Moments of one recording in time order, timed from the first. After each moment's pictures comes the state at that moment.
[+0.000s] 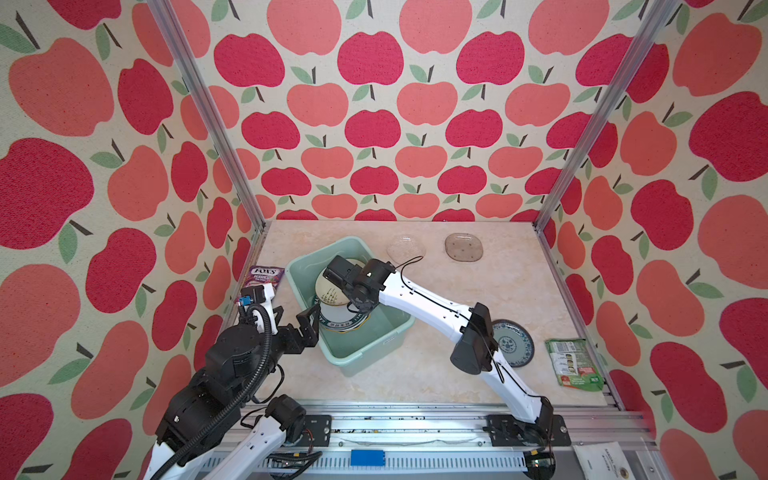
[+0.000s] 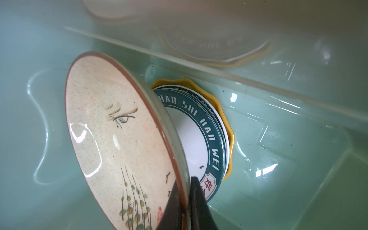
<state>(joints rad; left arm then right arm) -0.57 0.44 1.03 -0.93 -0.25 -0.45 1.16 2.39 2.47 -1.25 0.34 1.76</state>
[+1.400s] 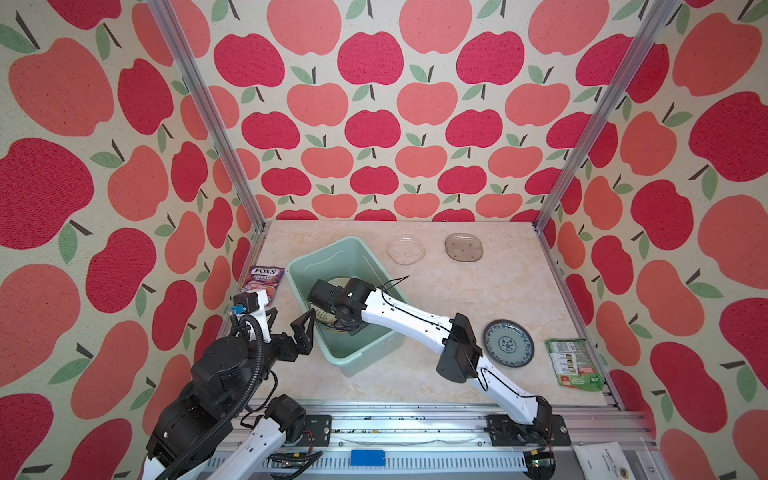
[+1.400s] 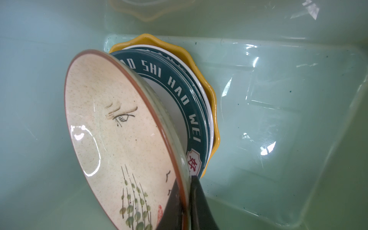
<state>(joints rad) -0.57 0.37 1.03 -0.93 -0.25 -0.37 1.25 2.52 2.56 -1.33 0.34 2.02</state>
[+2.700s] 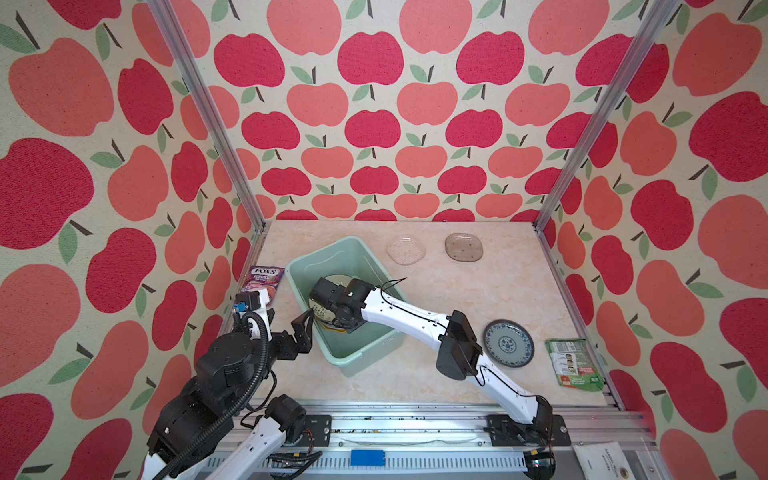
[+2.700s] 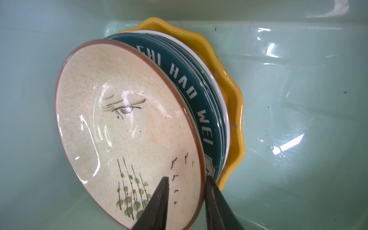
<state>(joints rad) -0.57 0.40 1.05 -0.97 -0.30 -0.36 1.22 2.52 2.49 -1.19 0.31 1.98</state>
